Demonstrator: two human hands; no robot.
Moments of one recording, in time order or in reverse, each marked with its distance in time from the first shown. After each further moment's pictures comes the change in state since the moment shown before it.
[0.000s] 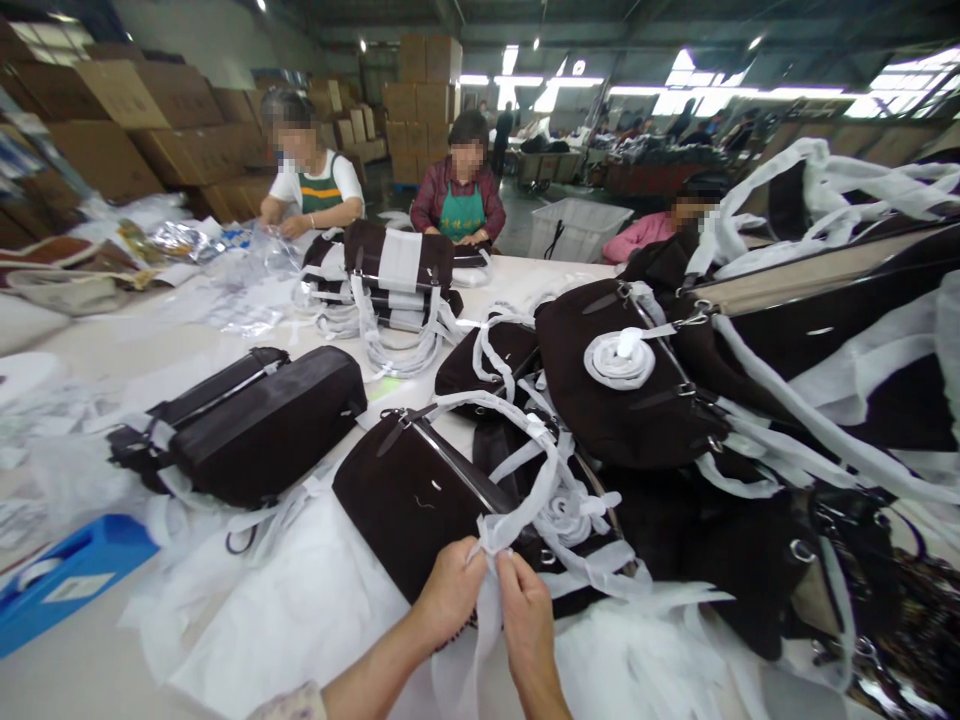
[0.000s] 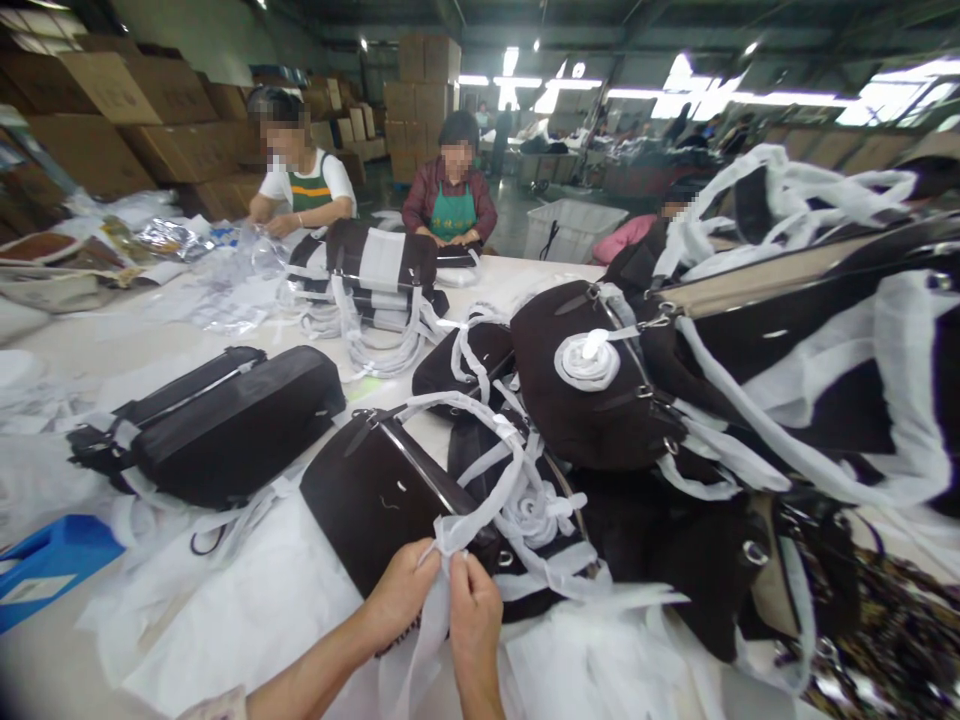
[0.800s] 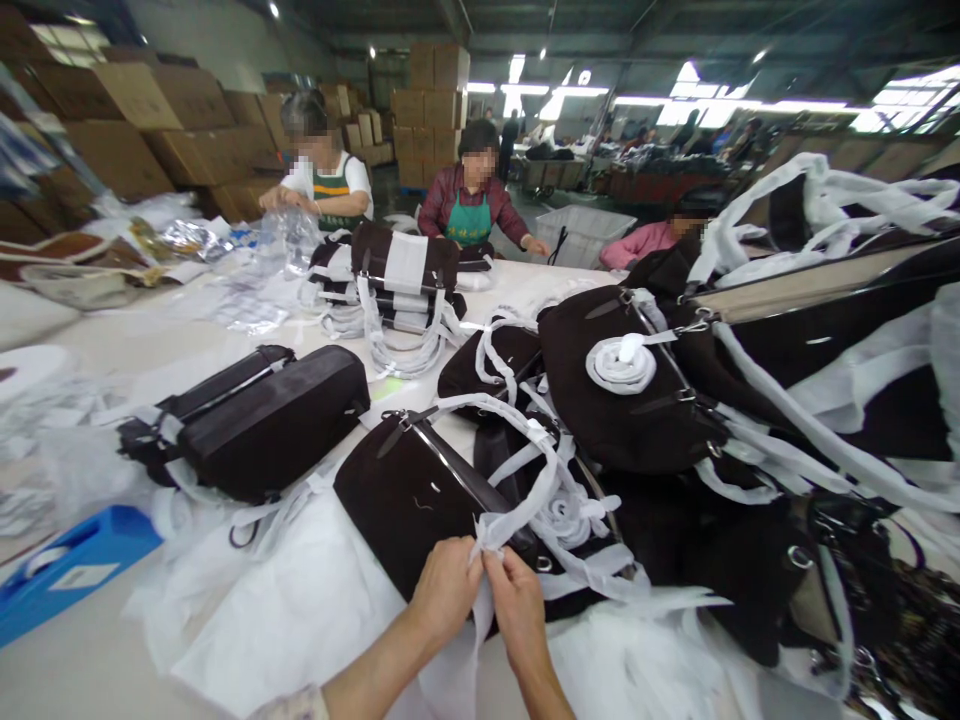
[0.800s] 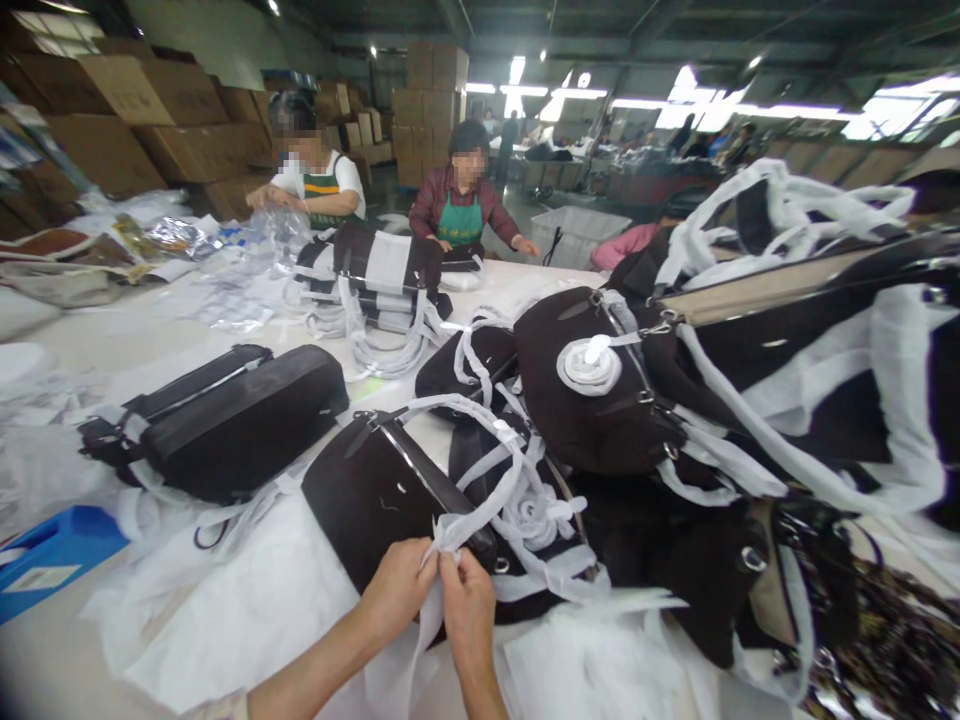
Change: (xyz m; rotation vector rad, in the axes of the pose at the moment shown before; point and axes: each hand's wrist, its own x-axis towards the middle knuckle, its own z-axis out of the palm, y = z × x) left_hand -0.007 0.013 -0.009 0.586 0.026 0.039; right_hand 0.008 -0.001 0.003 -0.033 -0.104 -0.072
